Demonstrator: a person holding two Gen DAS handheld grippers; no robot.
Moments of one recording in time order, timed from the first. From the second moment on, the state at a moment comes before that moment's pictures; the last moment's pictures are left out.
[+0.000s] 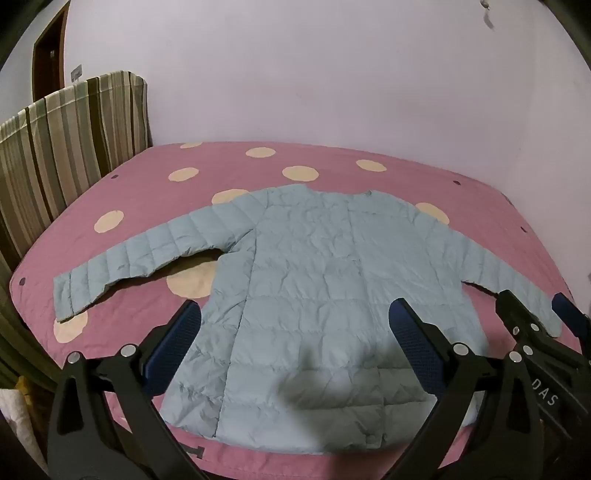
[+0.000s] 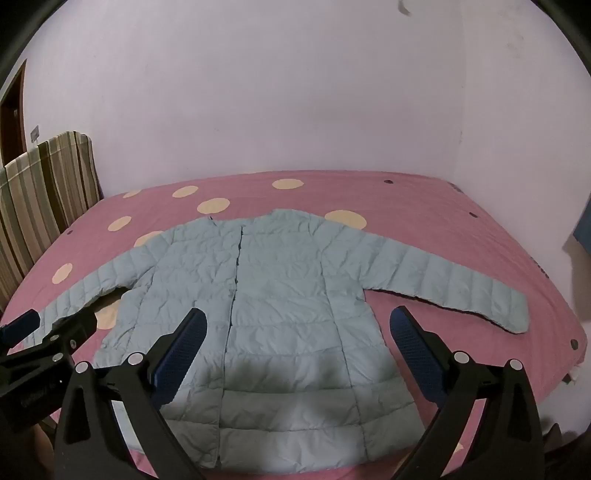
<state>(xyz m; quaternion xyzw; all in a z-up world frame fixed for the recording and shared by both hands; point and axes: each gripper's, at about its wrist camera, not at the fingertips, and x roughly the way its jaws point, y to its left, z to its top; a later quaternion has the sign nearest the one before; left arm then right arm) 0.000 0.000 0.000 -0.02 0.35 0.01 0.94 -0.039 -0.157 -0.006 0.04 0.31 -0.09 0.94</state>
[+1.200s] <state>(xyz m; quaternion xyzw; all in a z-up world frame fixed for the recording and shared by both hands) 0.000 -0.001 -0.002 -0.02 0.35 0.01 0.94 -0.036 -0.148 0.000 0.04 0.31 -0.10 0.94</state>
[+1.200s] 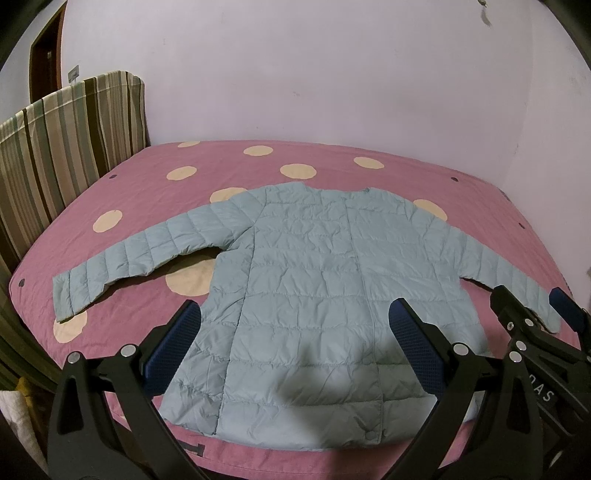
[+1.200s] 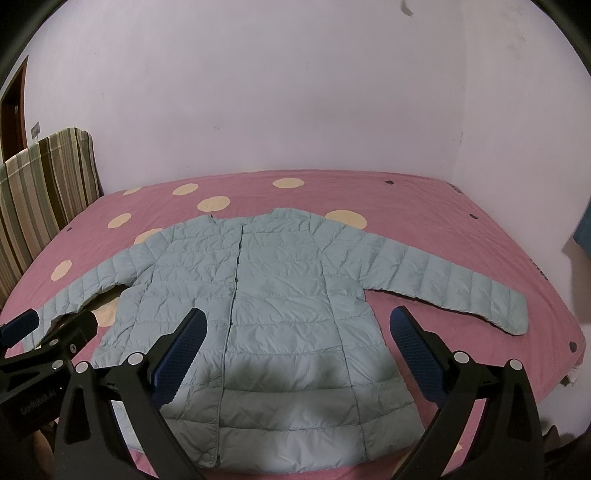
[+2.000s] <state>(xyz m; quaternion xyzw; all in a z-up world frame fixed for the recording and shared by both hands) -0.001 -0.002 -0.009 -0.02 0.36 0.00 0.93 -0.037 -0.149 0.000 0.03 0.31 -0.10 0.94</state>
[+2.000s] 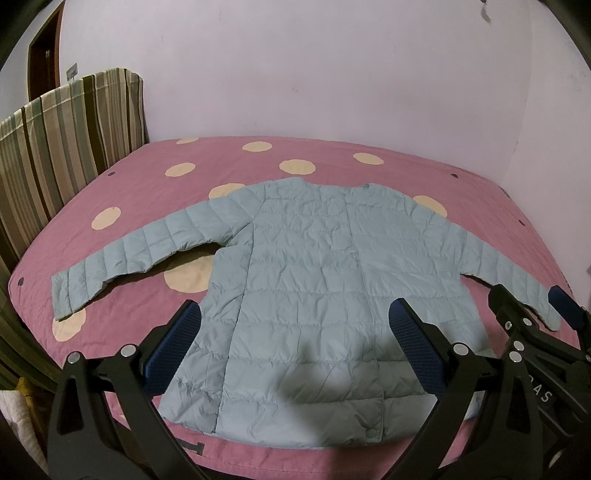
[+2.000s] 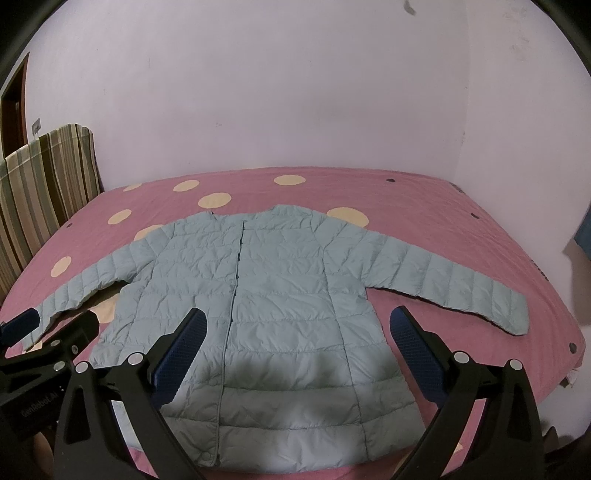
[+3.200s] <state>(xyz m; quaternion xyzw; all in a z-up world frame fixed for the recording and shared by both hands) -0.001 0.001 -0.016 -0.02 0.36 0.00 0.93 -0.038 -0.142 -0.010 0.03 0.32 -0.10 0.94</state>
